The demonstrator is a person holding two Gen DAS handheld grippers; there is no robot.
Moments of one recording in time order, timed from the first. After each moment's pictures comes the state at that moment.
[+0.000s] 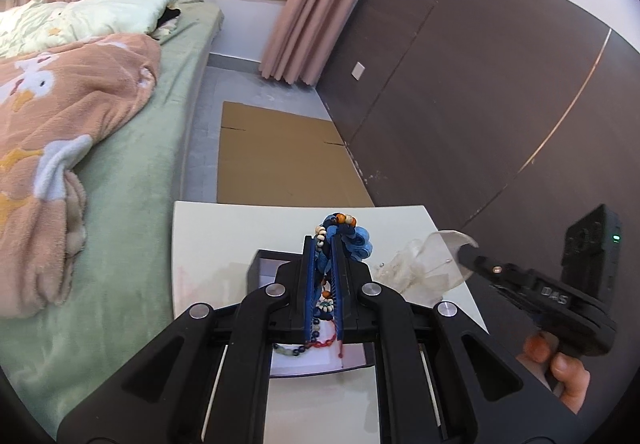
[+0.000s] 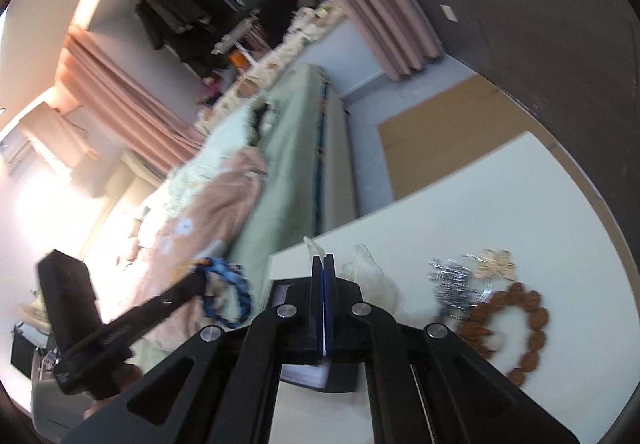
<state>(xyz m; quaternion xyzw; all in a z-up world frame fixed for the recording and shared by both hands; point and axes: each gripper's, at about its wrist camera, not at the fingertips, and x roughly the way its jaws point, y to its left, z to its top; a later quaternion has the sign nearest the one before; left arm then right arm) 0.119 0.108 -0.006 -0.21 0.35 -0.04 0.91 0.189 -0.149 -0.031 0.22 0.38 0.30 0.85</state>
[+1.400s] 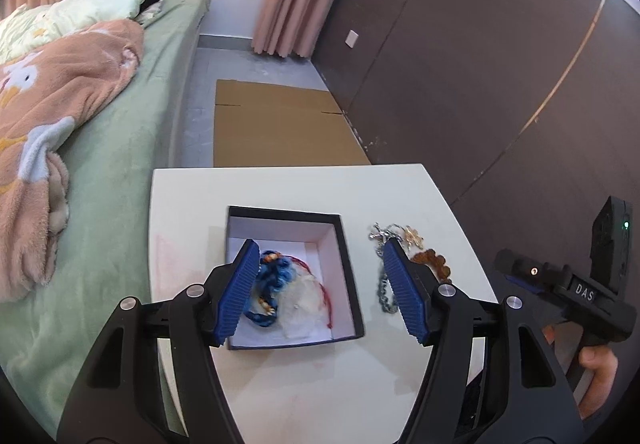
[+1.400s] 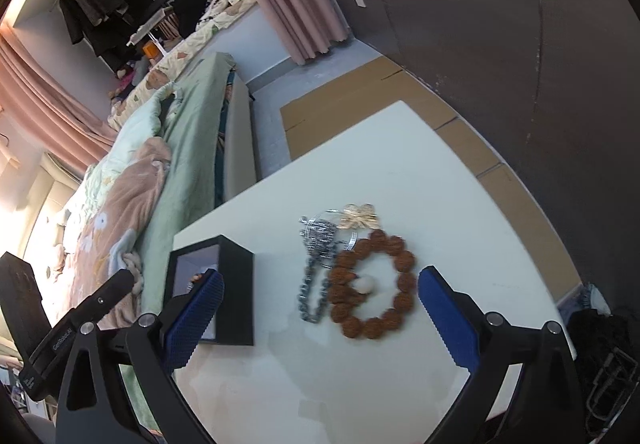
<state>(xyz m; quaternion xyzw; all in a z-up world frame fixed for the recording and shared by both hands) 0.119 0.060 -0.026 -0.17 0.40 -0.05 0.90 0.171 -0.226 -0.054 0.16 0.47 0.12 0.86</state>
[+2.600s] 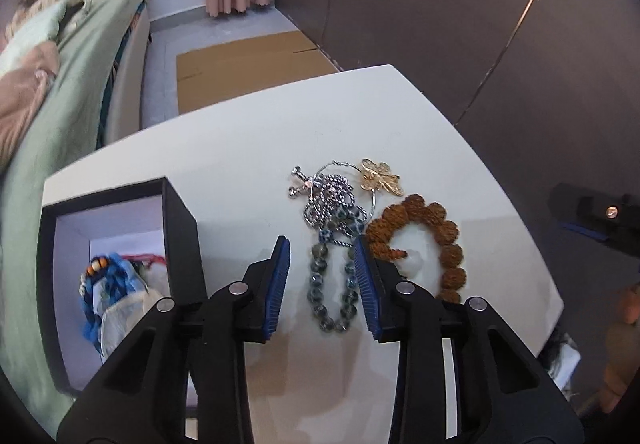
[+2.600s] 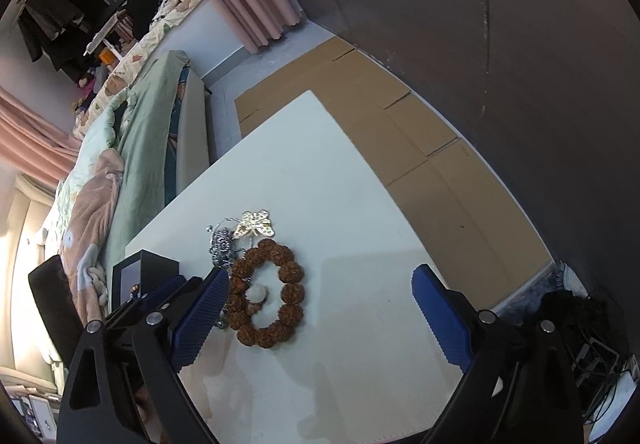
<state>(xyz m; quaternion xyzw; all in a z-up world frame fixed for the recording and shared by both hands) 0.185 -0.074 -0.095 -0.04 0.49 -0.08 0.87 0.199 -0.294 -0.082 0.18 0.51 0.07 0.84</state>
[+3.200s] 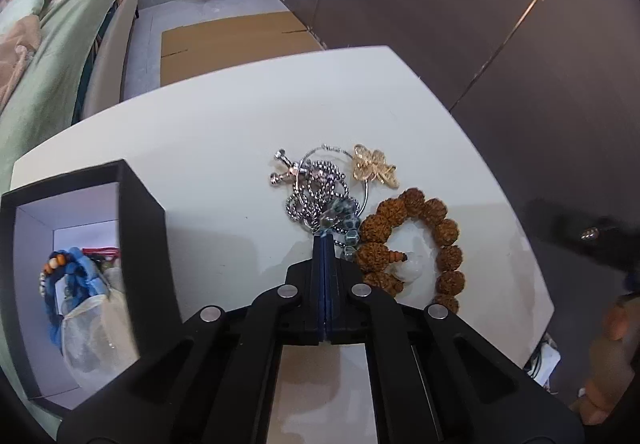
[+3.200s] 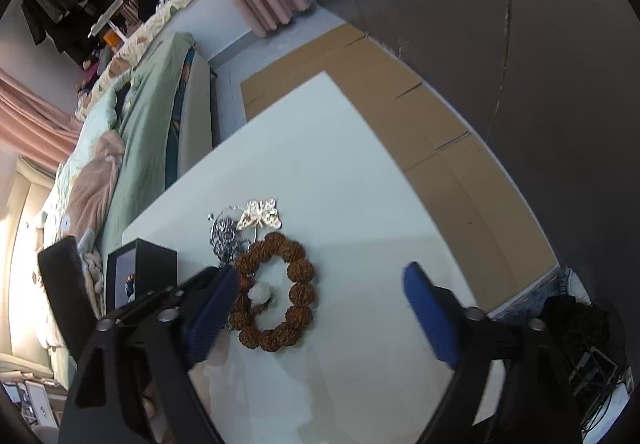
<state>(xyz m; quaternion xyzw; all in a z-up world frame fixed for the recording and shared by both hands) 0.194 -0.070 -0.110 -0.08 0.51 -0.11 0.85 0.212 -0.277 -0.098 0.16 0.54 0.08 0.82</state>
